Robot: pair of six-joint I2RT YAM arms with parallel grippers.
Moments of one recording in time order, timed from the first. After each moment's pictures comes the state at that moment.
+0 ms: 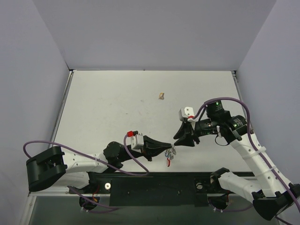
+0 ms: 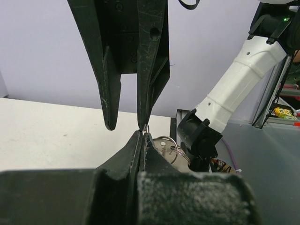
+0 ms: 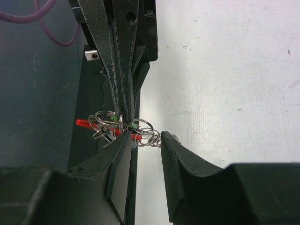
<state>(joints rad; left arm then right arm) -1.18 1.24 0.38 1.27 0.22 -0.20 0.47 0.99 1.10 -0.95 -1.01 -0.67</state>
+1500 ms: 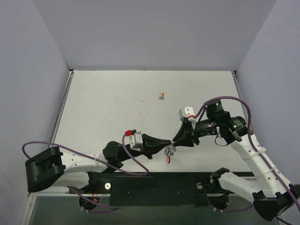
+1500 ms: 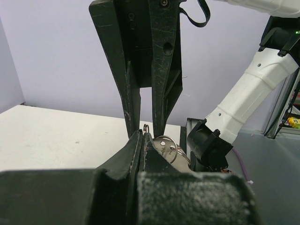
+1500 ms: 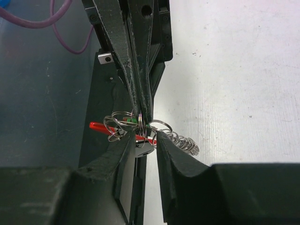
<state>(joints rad) -1.18 1.23 0.40 1.27 0.17 -0.17 0.48 0.98 1.08 -0.92 -1.06 -0.61</state>
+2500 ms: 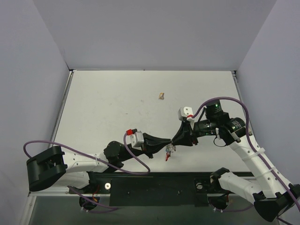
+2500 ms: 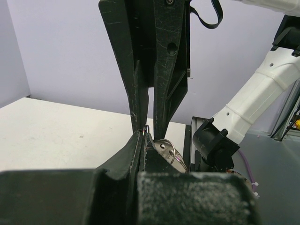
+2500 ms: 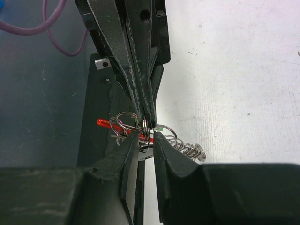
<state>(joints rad) -1.18 1.25 0.40 1.27 0.14 -0.18 0.49 0.97 1.04 -0.85 -1.03 -0.55</state>
